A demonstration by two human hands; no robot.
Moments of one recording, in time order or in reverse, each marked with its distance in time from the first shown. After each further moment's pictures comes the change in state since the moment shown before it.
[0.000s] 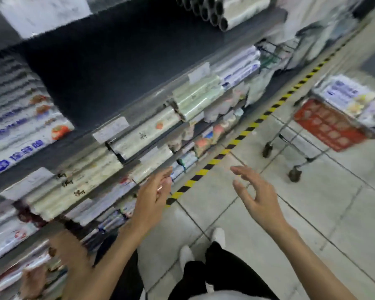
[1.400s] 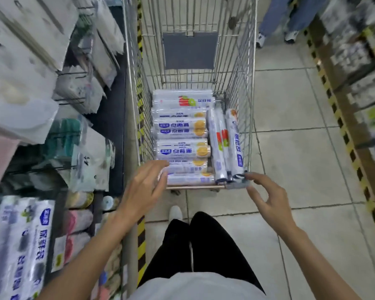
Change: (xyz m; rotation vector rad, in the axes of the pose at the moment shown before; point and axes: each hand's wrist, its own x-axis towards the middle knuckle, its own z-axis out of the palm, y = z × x) left_hand 0.574 0.289 0.566 0.247 -0.718 0.862; right_hand 0.244 0.415 -0.416 0.003 0.651 0.749
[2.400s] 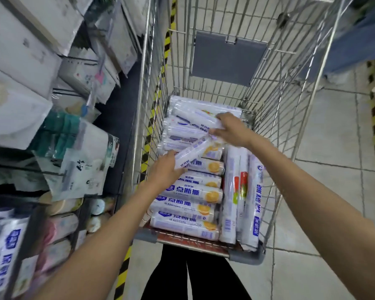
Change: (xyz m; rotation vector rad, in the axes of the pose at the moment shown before) left_hand 0.170 -0.119 0.112 -0.036 -0.375 -0.699; right_hand 0.380 -0.028 0.100 -0.457 -0.614 -0.165
